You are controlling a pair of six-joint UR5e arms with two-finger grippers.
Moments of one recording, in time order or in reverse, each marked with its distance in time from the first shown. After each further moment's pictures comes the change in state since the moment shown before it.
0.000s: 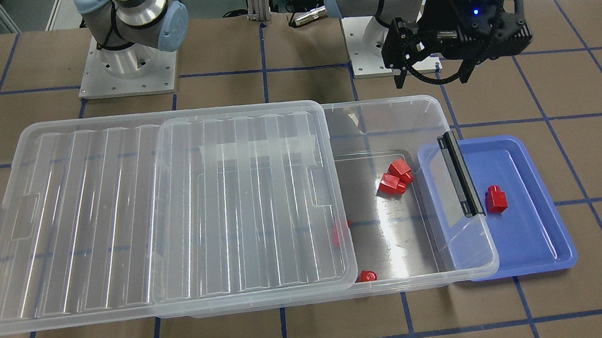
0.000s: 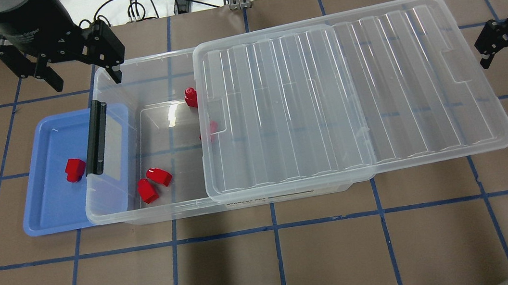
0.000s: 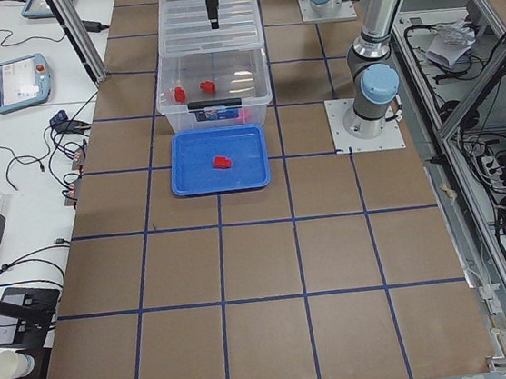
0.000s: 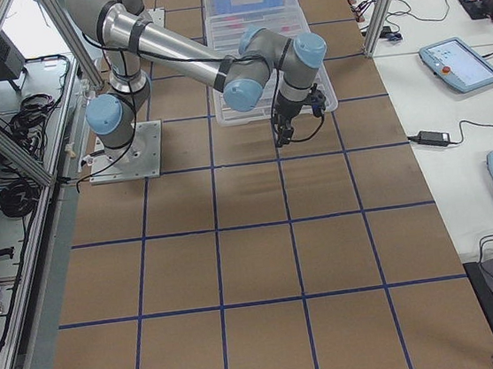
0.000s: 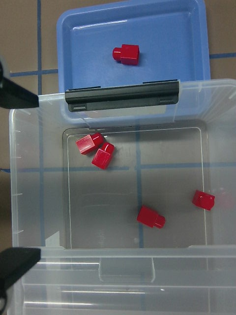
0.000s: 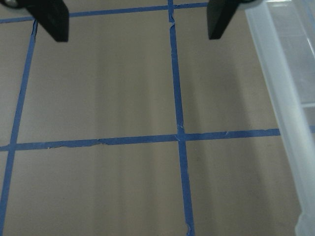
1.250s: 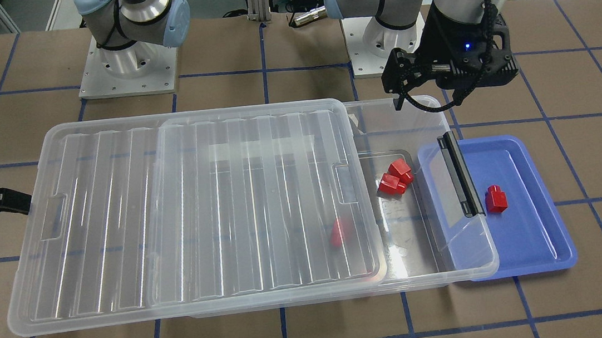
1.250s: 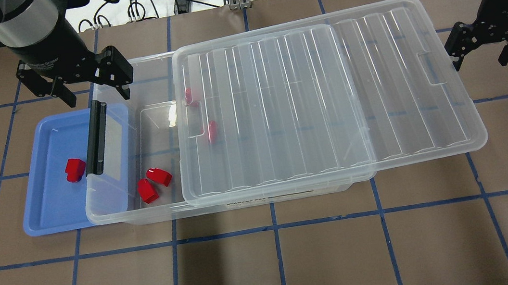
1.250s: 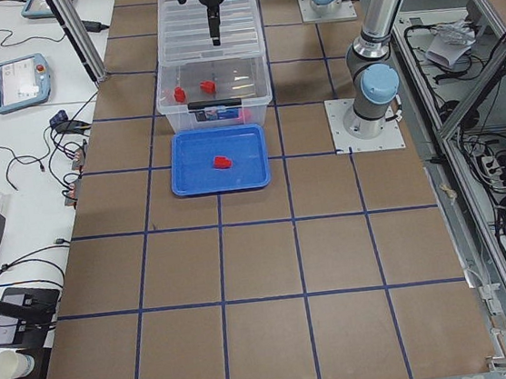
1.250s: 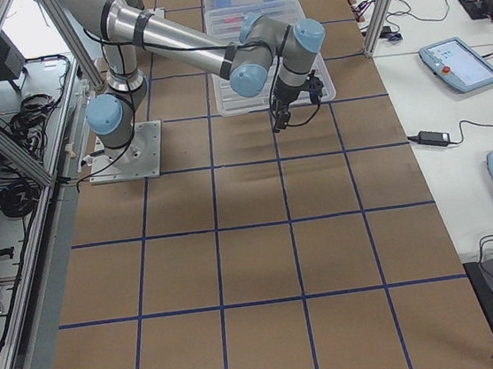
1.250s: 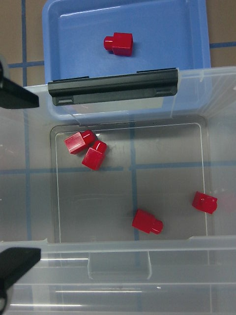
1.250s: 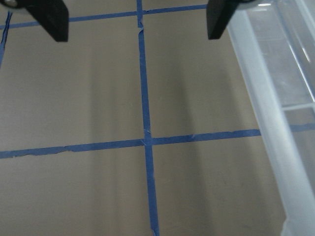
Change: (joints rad) left arm 0.024 0.019 -0.137 0.147 -0.007 0.018; right arm 0.108 -0.006 0.001 0.040 0.018 0.171
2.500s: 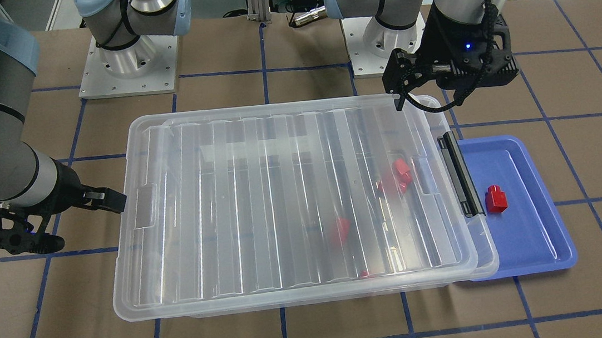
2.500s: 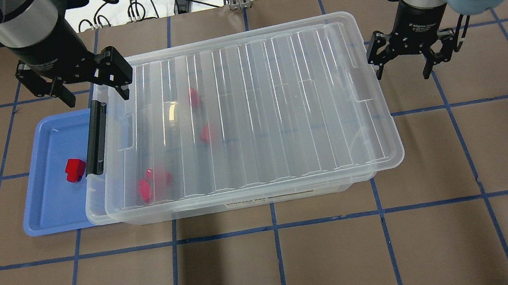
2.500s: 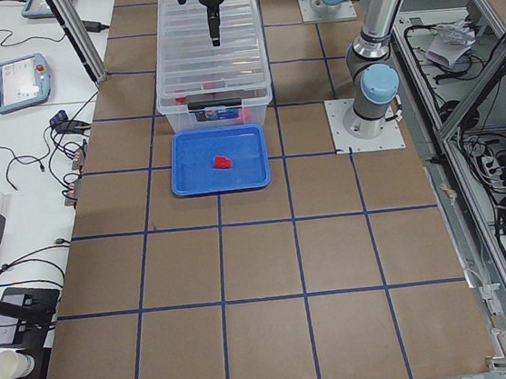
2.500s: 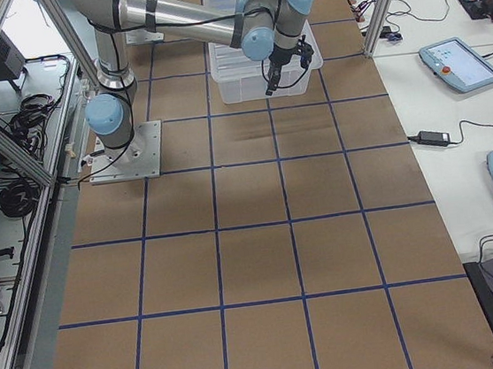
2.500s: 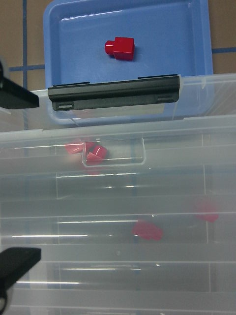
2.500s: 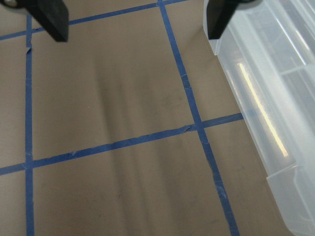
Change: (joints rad) left arm -0.001 0.005 -0.004 0.004 0.002 0.002; right arm 0.231 0.002 -0.001 0.007 0.089 0.333
